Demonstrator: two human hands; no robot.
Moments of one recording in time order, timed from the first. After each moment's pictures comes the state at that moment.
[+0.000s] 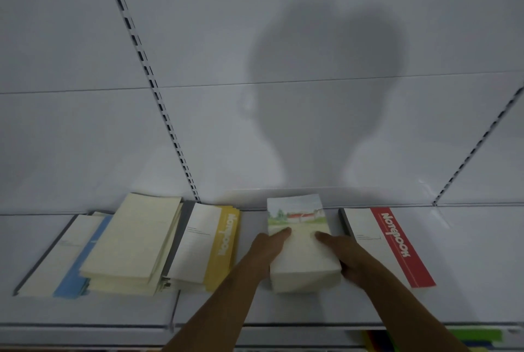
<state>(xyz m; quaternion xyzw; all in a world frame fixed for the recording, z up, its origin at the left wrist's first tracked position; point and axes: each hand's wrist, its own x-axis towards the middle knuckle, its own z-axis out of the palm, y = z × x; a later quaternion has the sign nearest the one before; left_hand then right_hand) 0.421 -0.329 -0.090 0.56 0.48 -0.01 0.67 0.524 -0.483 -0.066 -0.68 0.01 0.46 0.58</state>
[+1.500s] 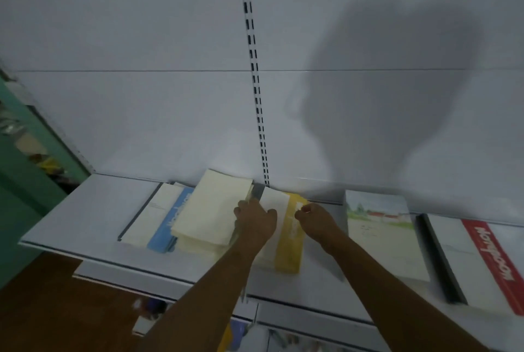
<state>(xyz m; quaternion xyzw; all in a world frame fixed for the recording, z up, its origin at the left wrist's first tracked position) 0.304 -0.219 -0.056 0.79 0.55 0.10 0.24 0.408 -0.314 -0.042 -0.83 -0.26 0.33 0.36</state>
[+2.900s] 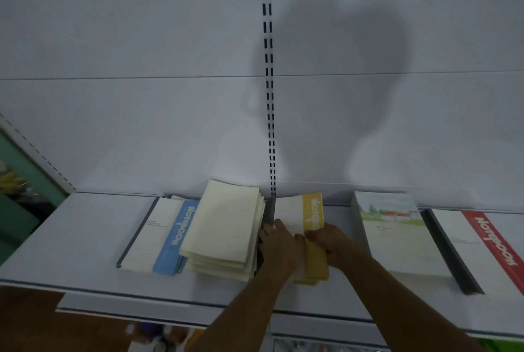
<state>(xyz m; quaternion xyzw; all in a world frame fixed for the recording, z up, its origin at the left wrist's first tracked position) 0.299 -0.228 -0.092 0.82 0.49 0.01 0.29 0.392 -0.297 -0.080 -0.72 -0.04 0.46 0.51</state>
